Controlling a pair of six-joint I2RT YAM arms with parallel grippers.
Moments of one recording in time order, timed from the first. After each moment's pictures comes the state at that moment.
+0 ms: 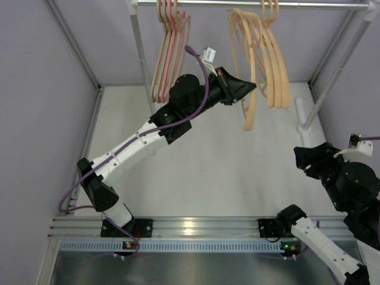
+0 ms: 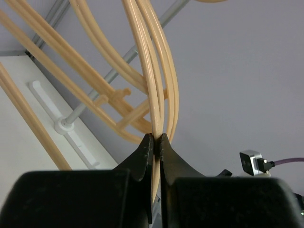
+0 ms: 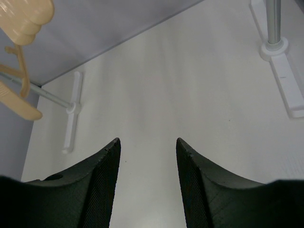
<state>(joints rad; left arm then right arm) -0.91 1.60 1.70 0.08 0.09 -0.85 0.51 0.43 1.19 -1.01 0.44 0.62</state>
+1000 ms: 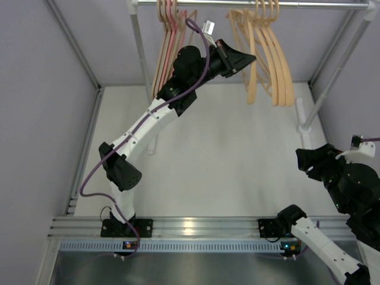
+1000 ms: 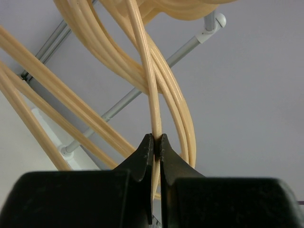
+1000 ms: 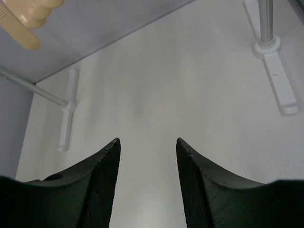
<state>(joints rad) -0.73 1.92 2.15 0.01 0.27 -0.93 0.51 0.43 1.22 -1.05 0.45 0.61</state>
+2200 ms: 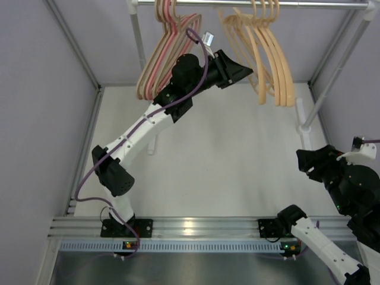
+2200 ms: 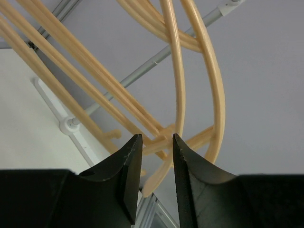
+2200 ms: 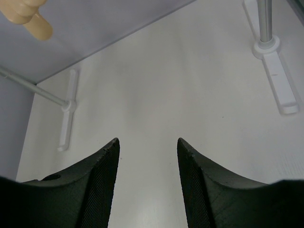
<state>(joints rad) -0.72 1.85 2.00 -0.01 0.30 -0.95 0.51 0.42 1.22 -1.06 0.45 0.61</state>
